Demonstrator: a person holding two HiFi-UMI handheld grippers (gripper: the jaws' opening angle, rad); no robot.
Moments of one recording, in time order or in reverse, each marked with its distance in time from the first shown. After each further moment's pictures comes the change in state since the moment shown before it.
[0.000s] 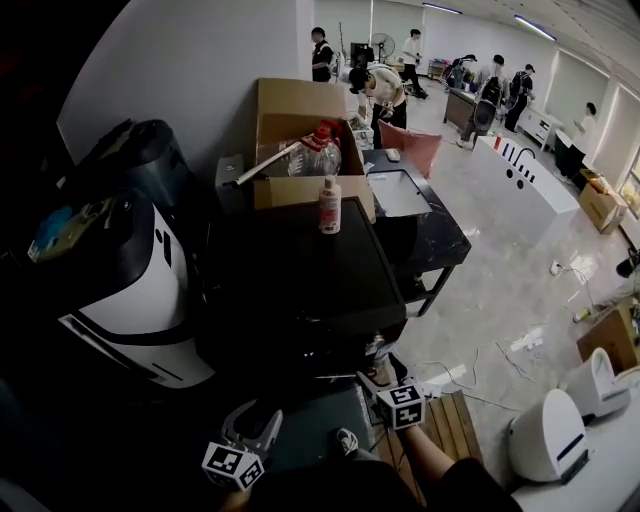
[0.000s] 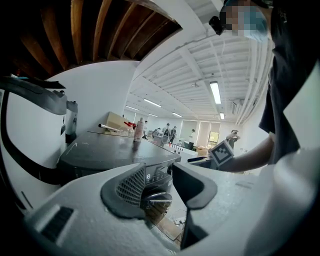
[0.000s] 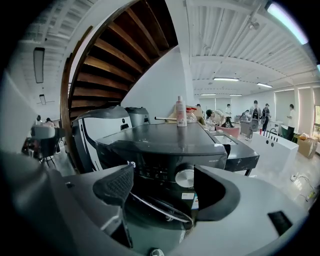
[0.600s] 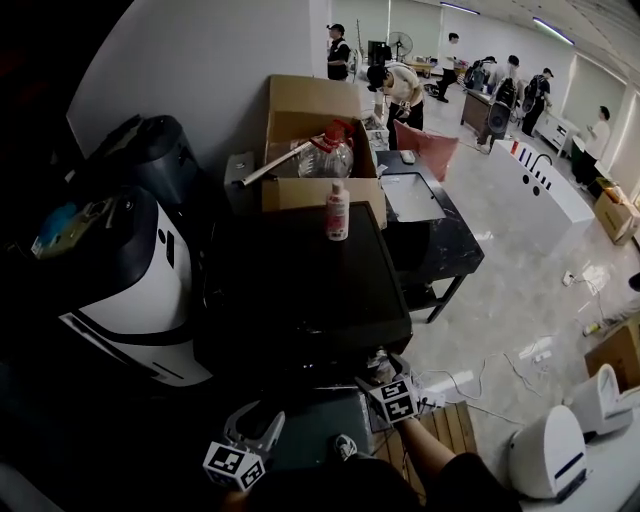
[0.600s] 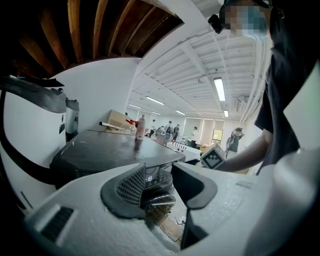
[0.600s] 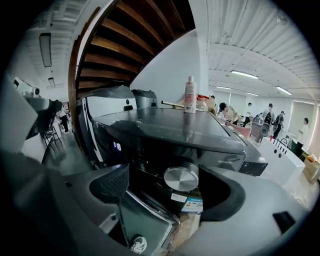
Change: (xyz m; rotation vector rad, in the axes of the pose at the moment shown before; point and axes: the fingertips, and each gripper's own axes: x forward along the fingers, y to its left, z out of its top) left arm 0.039 0.004 -0.002 -0.001 0.030 0.040; right arm 0.065 -0.029 -0.025 -0.151 0.153 0.072
